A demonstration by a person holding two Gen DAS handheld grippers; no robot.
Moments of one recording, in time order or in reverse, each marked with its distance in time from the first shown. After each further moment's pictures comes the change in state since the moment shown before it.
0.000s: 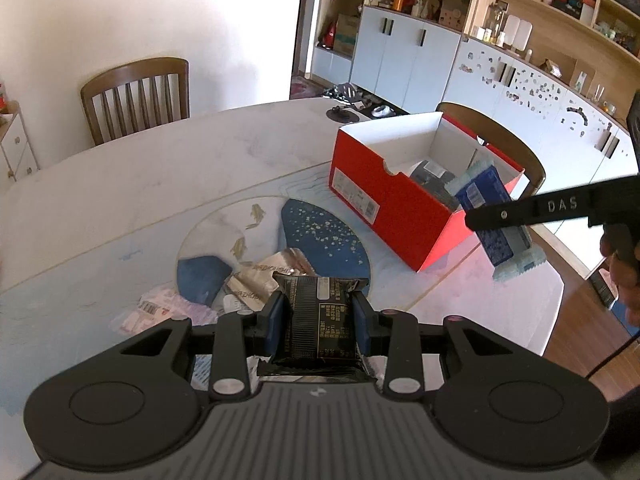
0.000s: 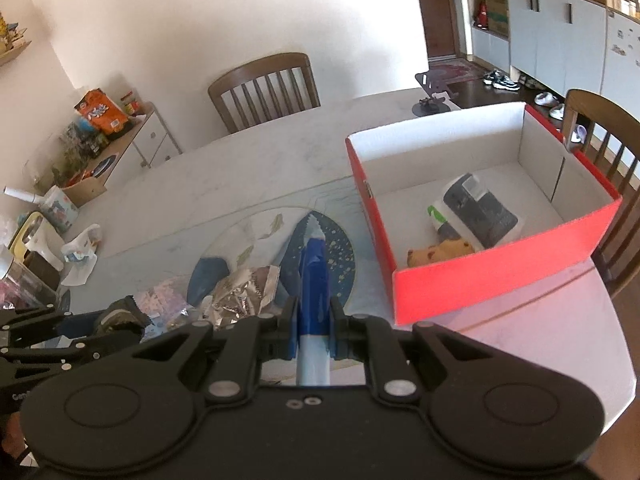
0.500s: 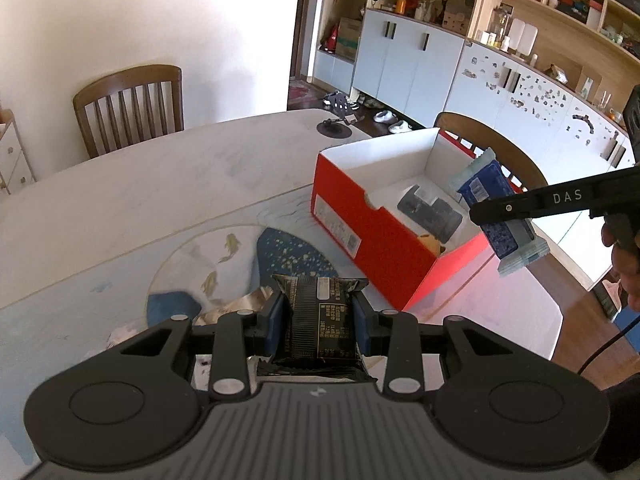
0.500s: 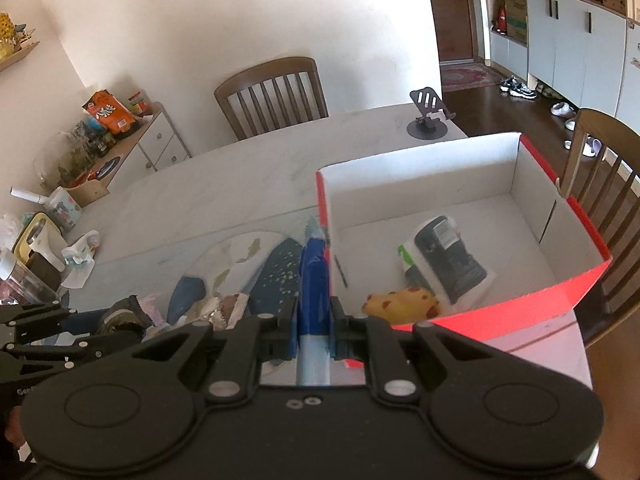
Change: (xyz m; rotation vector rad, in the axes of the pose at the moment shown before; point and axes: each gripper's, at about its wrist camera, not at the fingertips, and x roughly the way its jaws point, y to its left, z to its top) left arm 0.028 -0.034 0.042 -0.012 -0.005 0.011; right arm -0.005 -0.056 0.045 -0.019 0.002 0.016
